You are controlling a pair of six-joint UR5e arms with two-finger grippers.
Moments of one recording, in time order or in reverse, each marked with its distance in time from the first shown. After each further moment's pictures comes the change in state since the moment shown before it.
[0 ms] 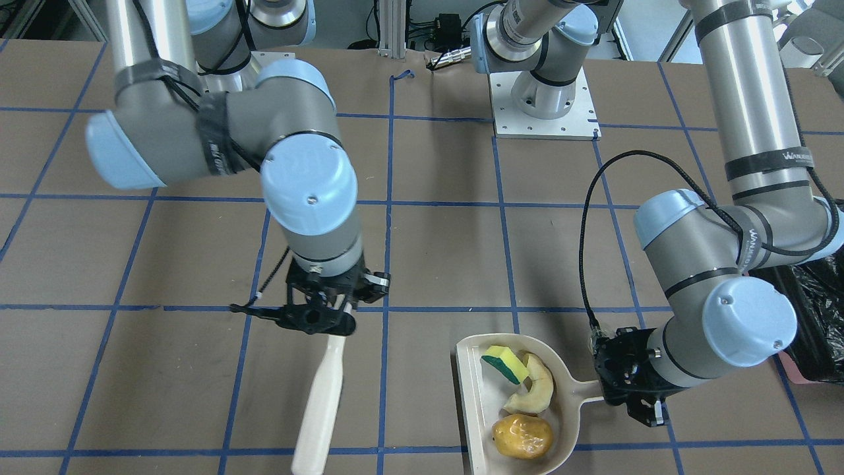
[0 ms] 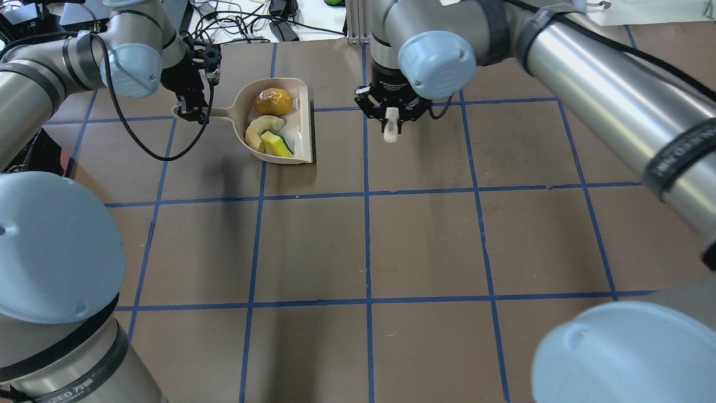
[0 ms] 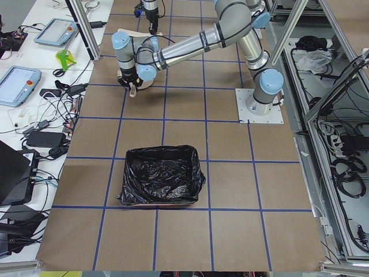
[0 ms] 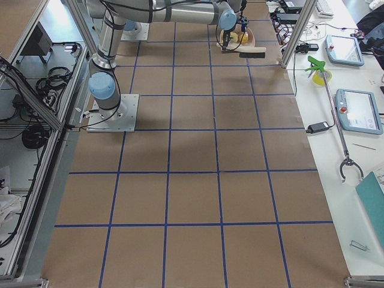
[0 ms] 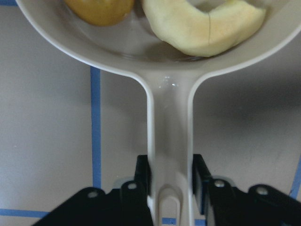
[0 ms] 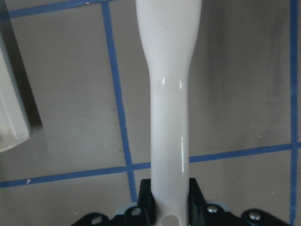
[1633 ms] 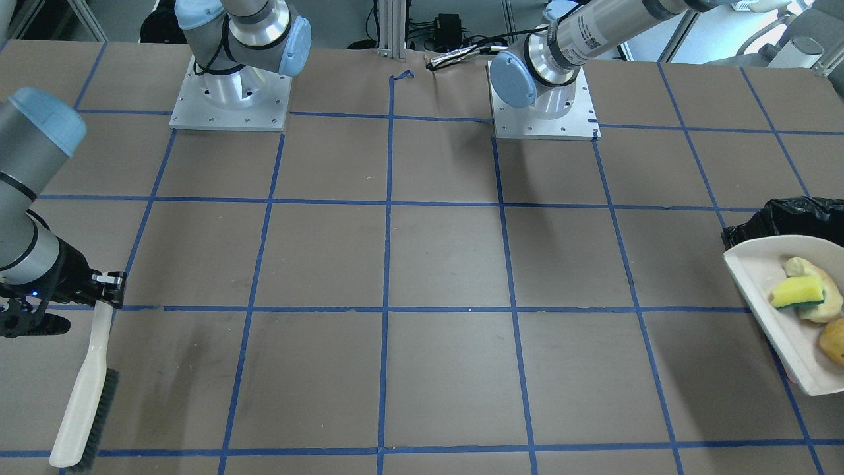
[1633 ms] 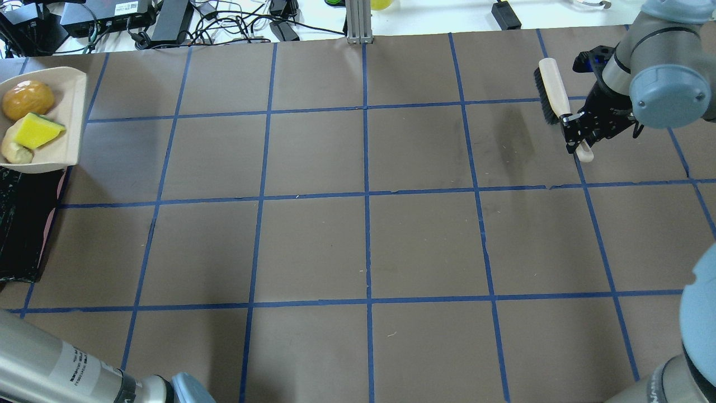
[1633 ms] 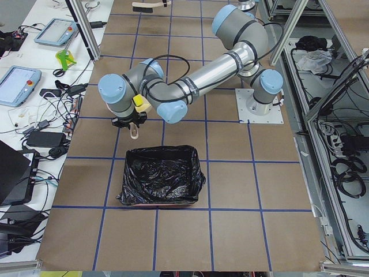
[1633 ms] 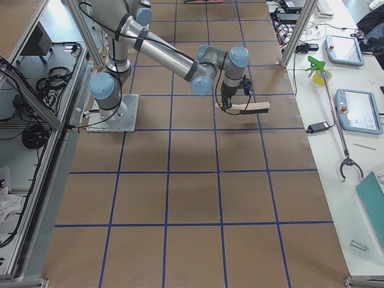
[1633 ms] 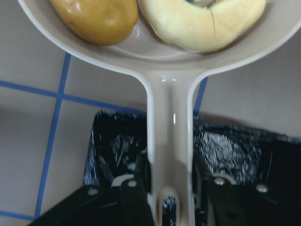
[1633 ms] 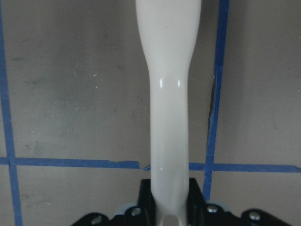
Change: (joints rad) left arm 0.687 0.005 0.398 -0.487 -0.082 0.591; right arm -0.563 -0.063 0.312 -0.230 -0.047 -0.712
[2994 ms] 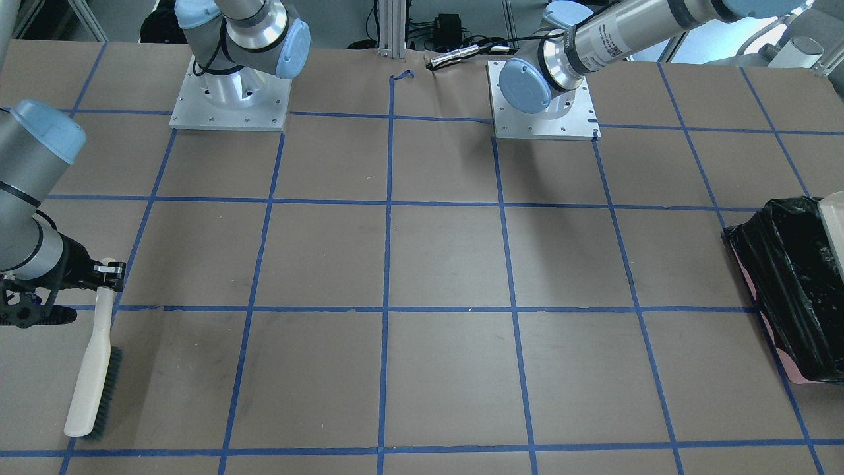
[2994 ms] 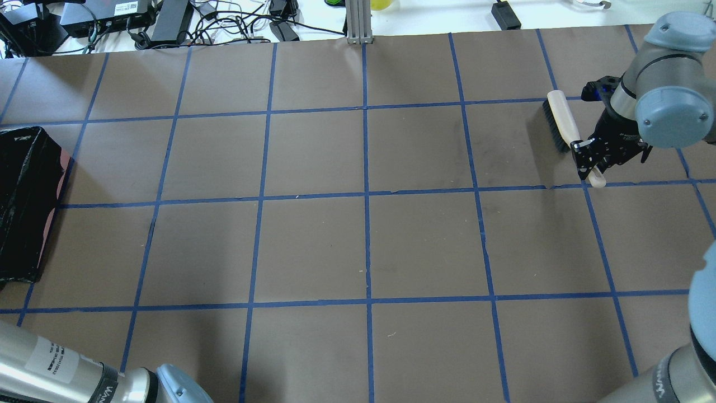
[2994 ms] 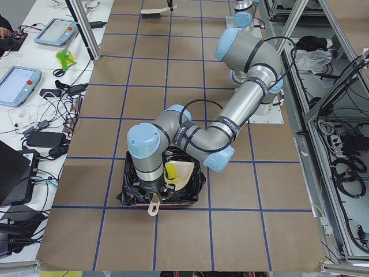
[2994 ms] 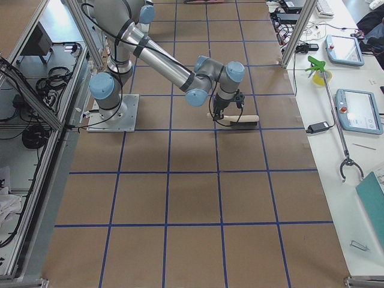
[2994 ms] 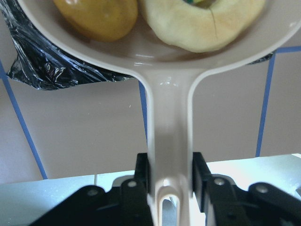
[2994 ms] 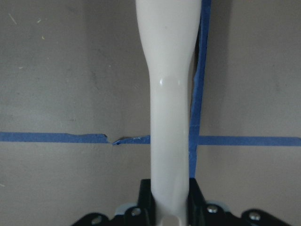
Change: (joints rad) left arm 0.102 -0.054 0.050 0.324 0.269 0.445; right arm -0.031 -0.005 0.063 0.028 -0.061 -0.024
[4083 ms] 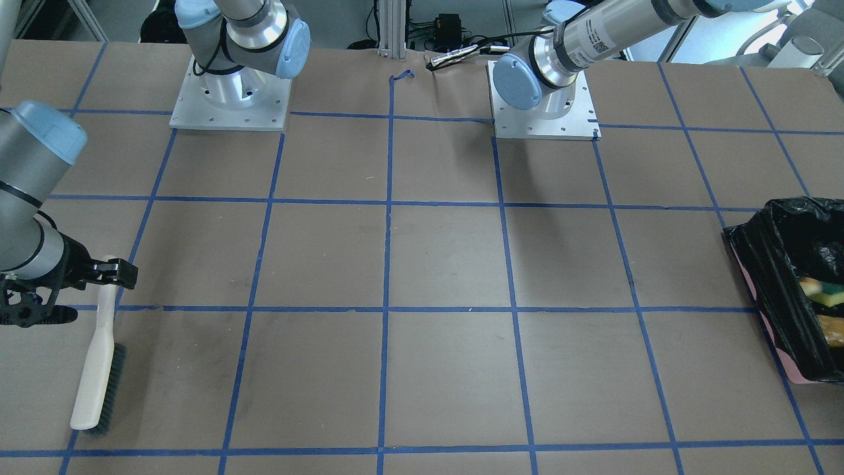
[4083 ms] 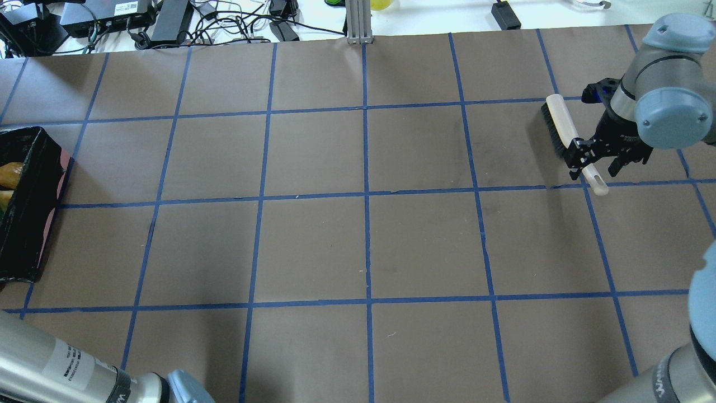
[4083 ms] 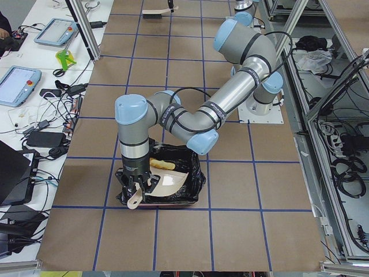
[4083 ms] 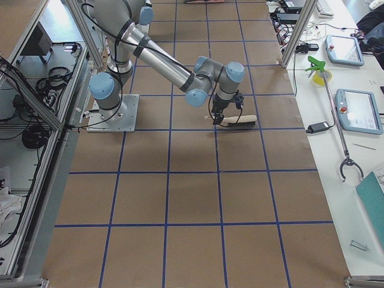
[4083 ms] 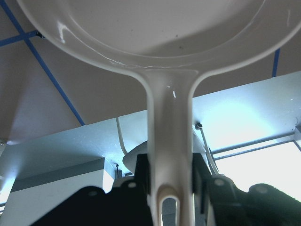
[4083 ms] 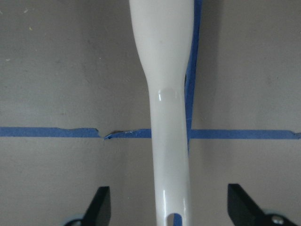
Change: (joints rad) left arm -0.097 0.038 -0.039 0.202 0.130 0.093; right arm 0.002 -0.005 -0.001 0.002 -0.009 0.003
